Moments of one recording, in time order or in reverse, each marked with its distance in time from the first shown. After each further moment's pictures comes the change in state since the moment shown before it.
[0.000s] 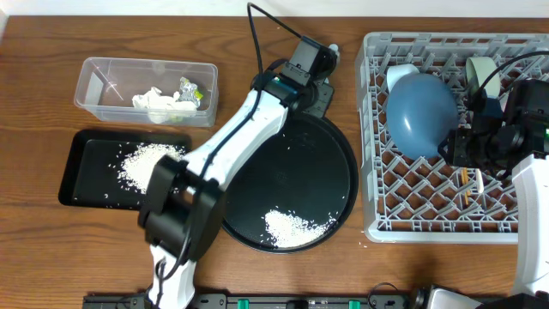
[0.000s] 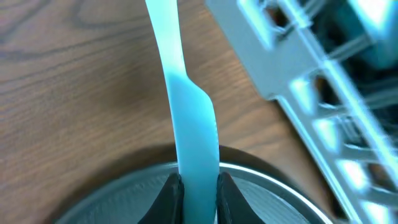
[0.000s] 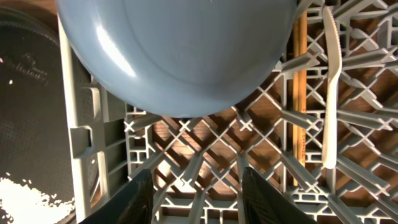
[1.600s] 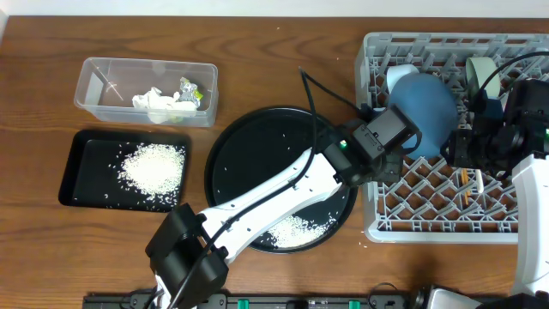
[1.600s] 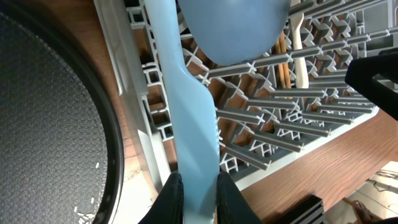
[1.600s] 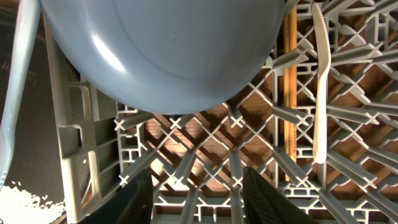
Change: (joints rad) left arm -0.391 -0.116 0.000 -0.175 0.039 -0.717; right arm 0.000 0.000 0.000 -0.003 0.029 0.000
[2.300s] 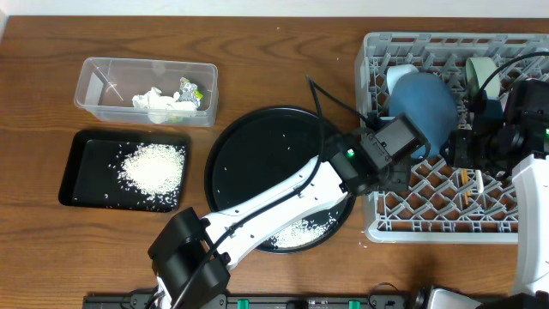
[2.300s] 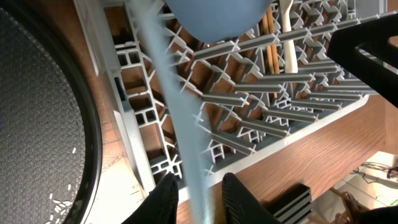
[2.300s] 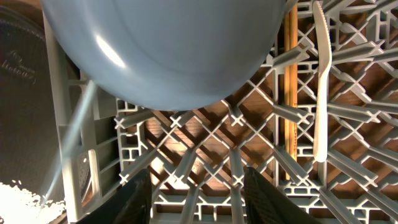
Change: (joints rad) left arm -0.040 0.000 0.000 0.002 0.012 -0.040; right arm 0.000 0.000 0.000 -0.005 0.000 0.000
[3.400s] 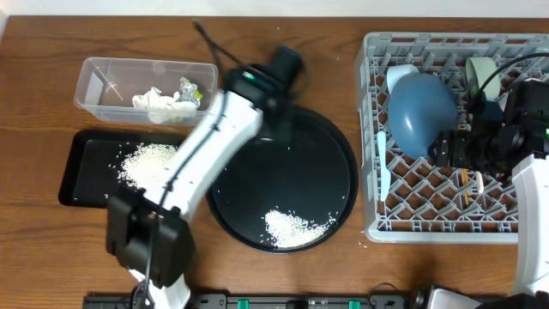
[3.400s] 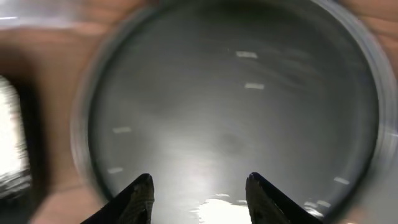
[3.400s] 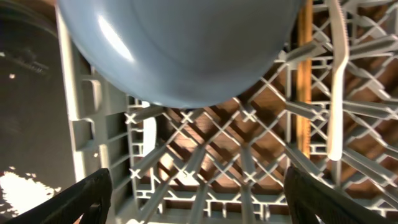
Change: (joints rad) left arm 0.539 -0.047 -0.002 -0.478 -0.175 0.374; right arm 0.000 0.000 0.001 -0.019 -0.044 0.006
